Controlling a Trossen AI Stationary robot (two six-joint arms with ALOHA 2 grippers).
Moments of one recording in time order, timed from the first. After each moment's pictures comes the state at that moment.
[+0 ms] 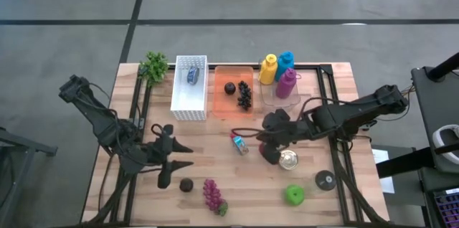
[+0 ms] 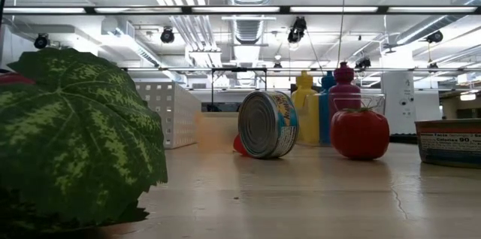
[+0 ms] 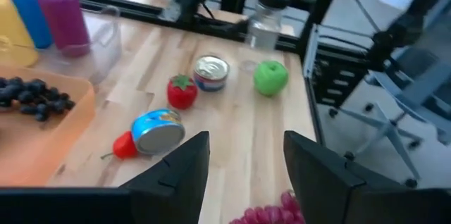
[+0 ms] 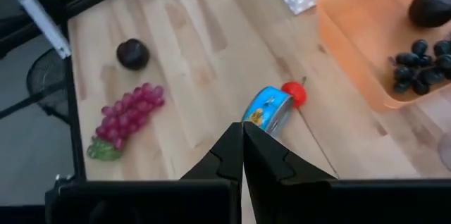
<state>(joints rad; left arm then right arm) -0.73 1.15 1.08 -0.50 -0.65 -0.59 0.34 1.41 1.33 -0.76 0.29 0.73</state>
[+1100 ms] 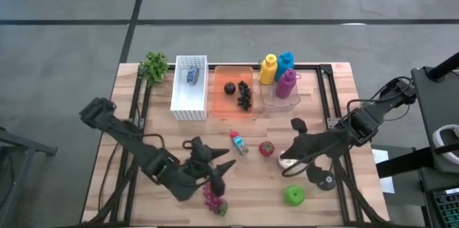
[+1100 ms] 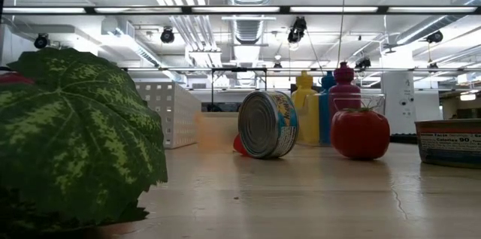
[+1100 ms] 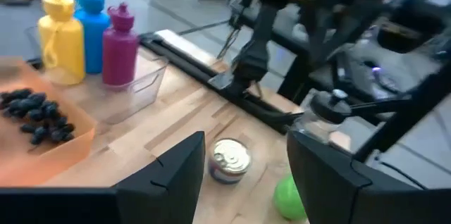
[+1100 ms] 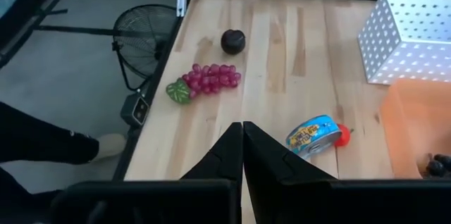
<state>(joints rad) -0.63 1.68 1.47 -0.30 -0.99 -0.80 0.60 1.20 1.32 -0.77 0.29 0.35</state>
